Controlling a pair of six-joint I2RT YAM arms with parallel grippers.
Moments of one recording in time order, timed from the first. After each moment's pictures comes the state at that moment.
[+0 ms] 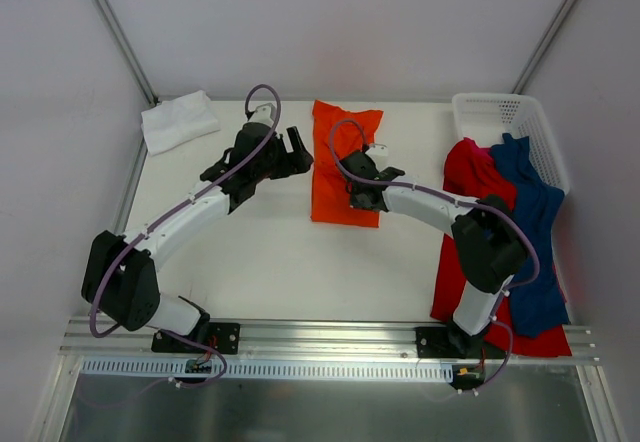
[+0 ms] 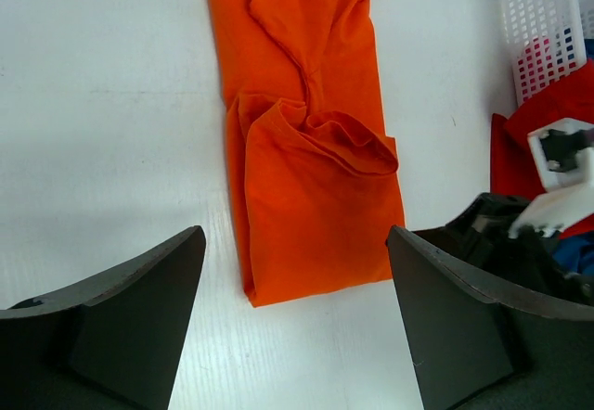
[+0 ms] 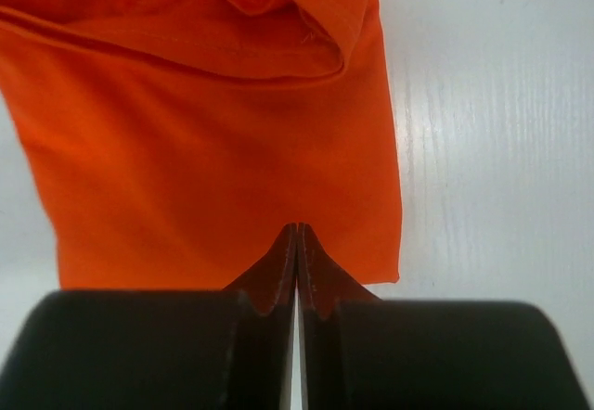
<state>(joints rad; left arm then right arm) -0.52 1.44 1.08 -0.14 -0.06 -0.59 0.72 1.75 1.22 -0.51 0.46 0.73</state>
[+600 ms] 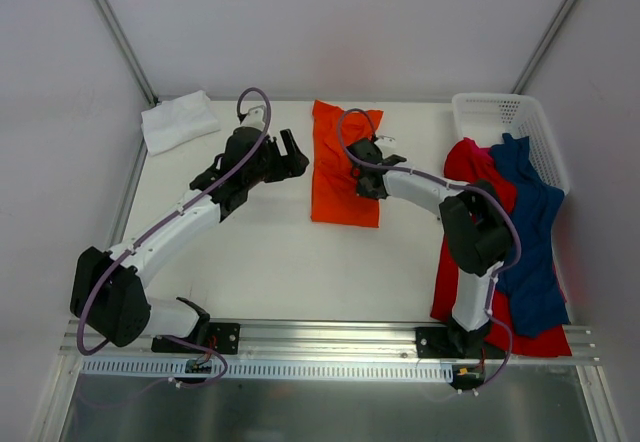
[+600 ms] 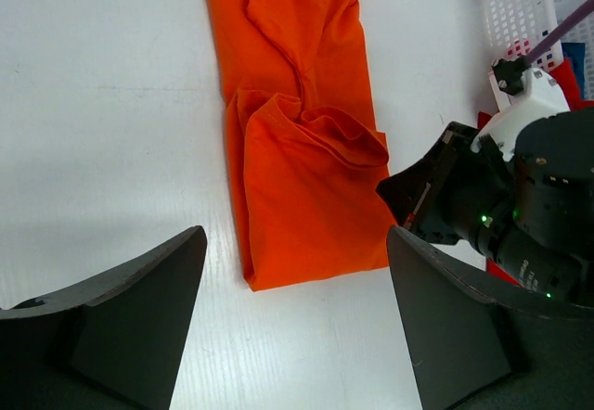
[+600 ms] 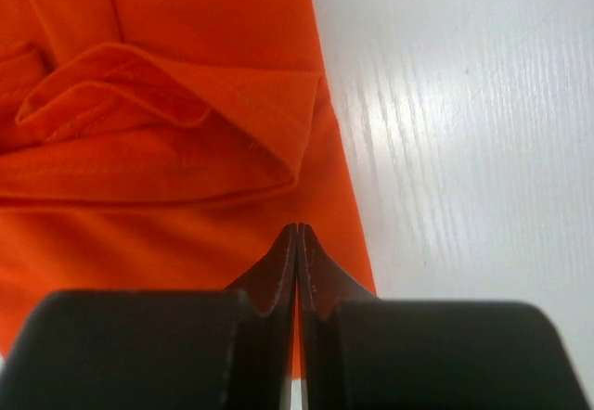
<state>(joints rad) -0.52 1.33 1.03 -0.16 -0.06 -0.59 0.62 1.89 1.31 -0.51 0.44 0.72</state>
